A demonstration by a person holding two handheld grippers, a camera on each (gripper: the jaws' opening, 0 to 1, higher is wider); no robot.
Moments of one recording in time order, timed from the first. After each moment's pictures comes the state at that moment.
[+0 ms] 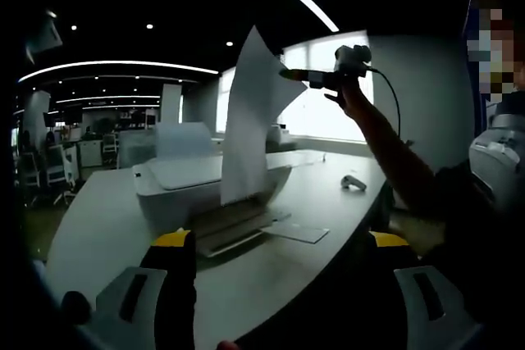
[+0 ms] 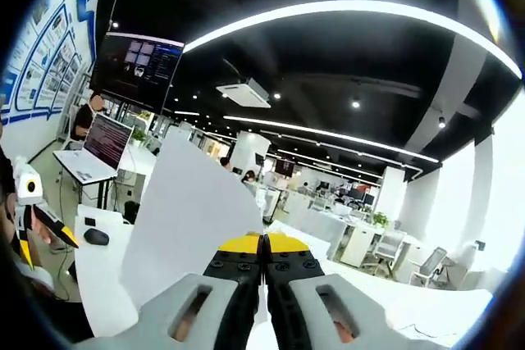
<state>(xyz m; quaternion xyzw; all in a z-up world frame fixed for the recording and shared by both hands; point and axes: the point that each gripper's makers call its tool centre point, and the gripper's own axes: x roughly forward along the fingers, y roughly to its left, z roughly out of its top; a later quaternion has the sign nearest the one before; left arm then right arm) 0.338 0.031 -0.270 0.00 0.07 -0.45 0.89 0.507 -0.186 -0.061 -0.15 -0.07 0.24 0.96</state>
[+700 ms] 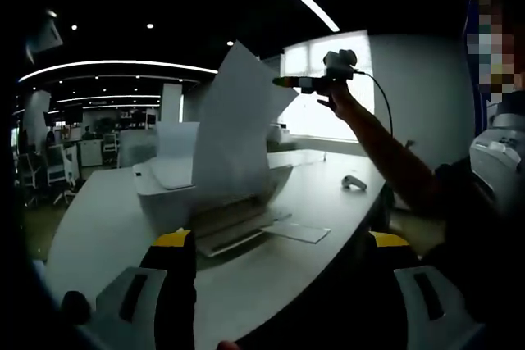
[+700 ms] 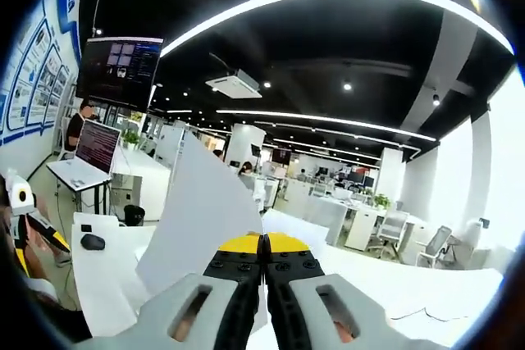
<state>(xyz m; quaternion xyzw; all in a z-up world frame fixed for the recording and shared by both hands) 0.339 0.031 -0.271 0.00 0.07 -0.45 0.89 0.542 -0.204 -0.078 -0.11 -0.04 0.24 0.96</state>
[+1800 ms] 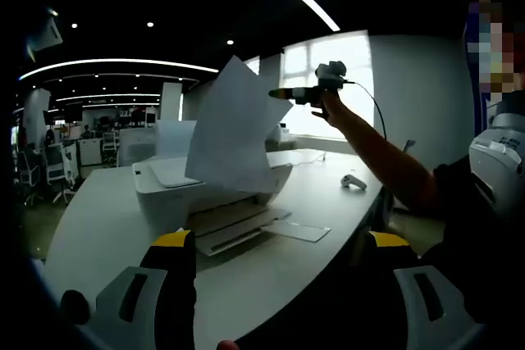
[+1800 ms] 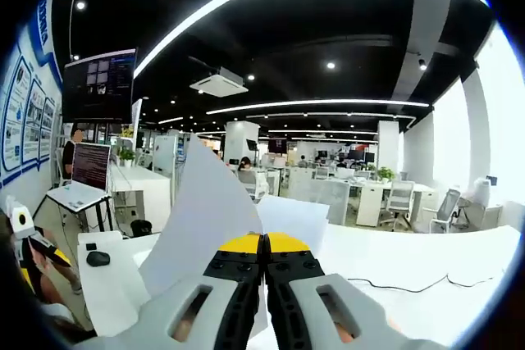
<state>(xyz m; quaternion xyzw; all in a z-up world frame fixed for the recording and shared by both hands) 0.340 0.031 -0.273 0.00 0.07 -0.46 0.89 0.567 -0.227 -0.108 -0.04 0.00 0.23 0.97</state>
